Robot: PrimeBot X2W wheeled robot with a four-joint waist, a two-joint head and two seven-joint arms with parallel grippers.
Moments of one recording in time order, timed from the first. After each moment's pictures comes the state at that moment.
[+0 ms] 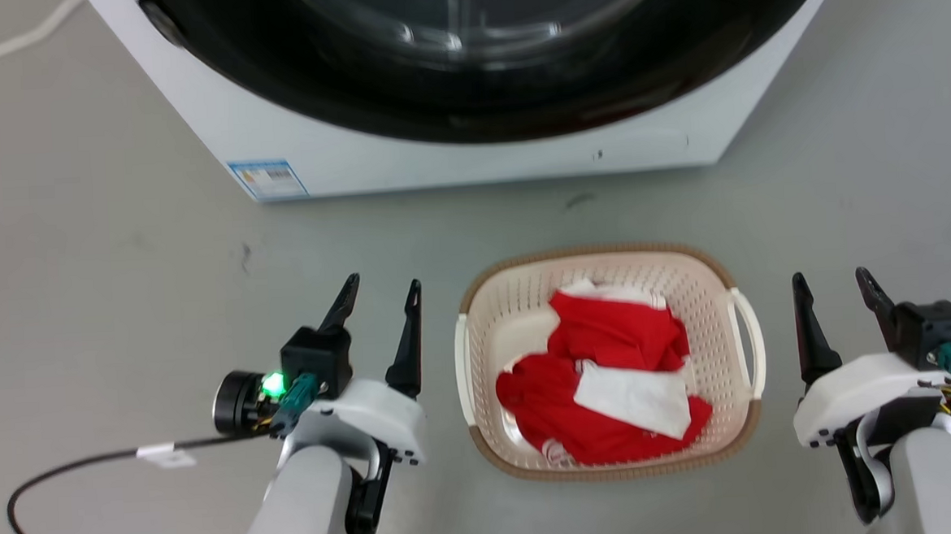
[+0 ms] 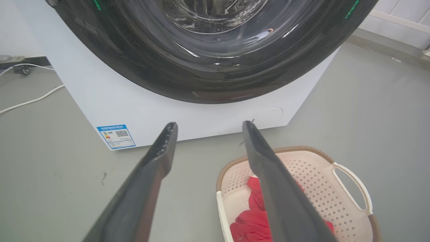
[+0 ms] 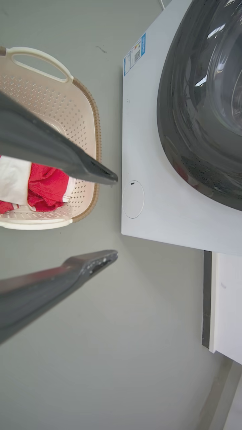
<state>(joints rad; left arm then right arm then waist) -0.35 0.05 -0.24 0.45 -0.17 -0.03 -0.26 -0.27 -0.05 -0.16 0.43 -0.04 0.13 -0.19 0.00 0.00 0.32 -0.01</state>
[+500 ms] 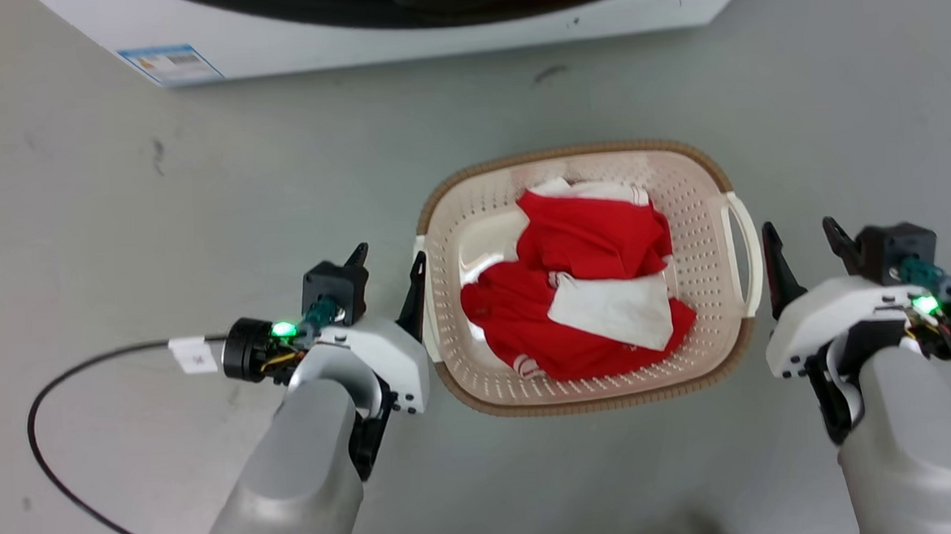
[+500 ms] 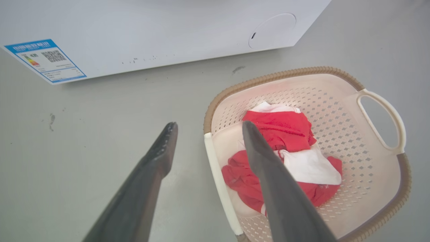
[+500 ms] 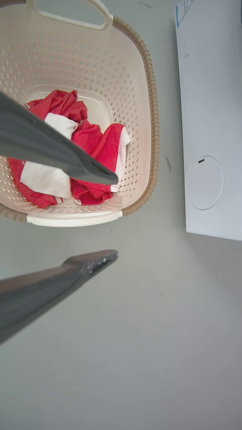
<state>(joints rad) -0.61 0.05 -0.33 0.82 -0.22 -0.05 -0.26 -0.53 -0.05 -0.18 0.75 -0.06 0.13 -0.19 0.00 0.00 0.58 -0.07</state>
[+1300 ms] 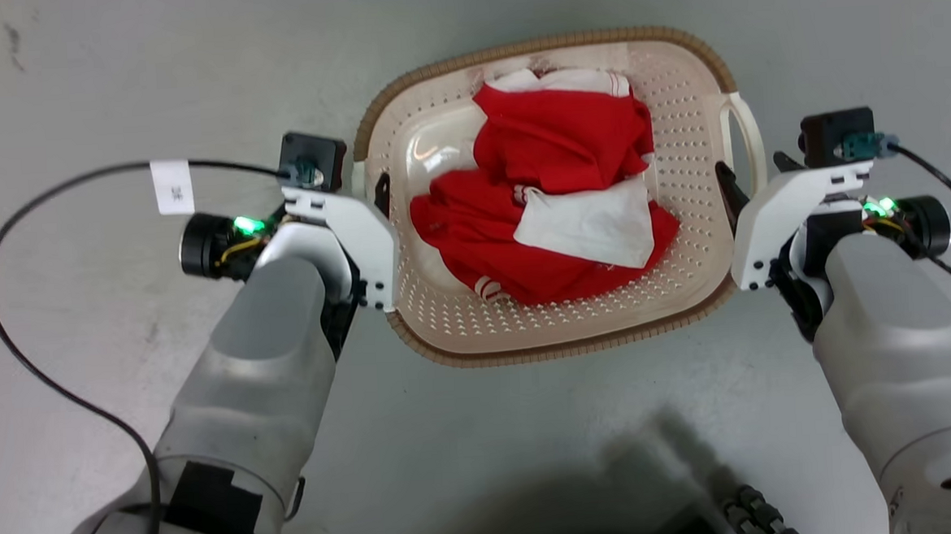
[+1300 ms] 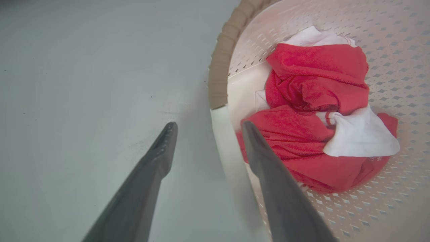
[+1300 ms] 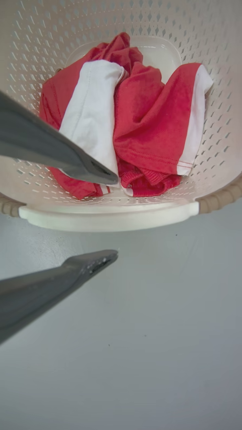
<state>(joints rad) -1.00 0.05 -0.40 1.24 -0.29 -0.05 -0.12 -0.94 -0.06 -0.17 1.23 -0.14 0.13 -0.11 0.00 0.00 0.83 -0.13</state>
